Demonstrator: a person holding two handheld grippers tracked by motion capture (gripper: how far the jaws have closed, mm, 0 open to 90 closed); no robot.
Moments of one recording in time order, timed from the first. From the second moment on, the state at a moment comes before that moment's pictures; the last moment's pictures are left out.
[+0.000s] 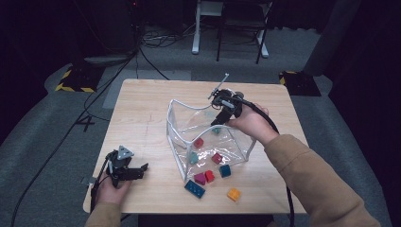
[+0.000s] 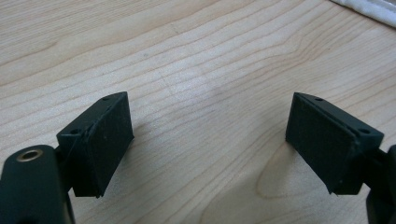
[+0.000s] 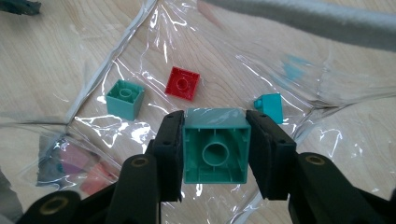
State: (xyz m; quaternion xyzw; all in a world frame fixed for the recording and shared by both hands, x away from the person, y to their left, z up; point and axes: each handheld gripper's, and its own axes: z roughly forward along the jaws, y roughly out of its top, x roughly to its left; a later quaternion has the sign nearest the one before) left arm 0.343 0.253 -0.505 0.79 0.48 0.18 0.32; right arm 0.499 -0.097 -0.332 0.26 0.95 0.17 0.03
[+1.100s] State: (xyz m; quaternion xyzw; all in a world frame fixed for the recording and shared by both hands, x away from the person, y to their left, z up) left arm 0.343 0.253 -0.505 0.79 0.49 0.18 0.33; right arm 0.442 -0.167 -0.274 0.27 0.88 0.38 0.09
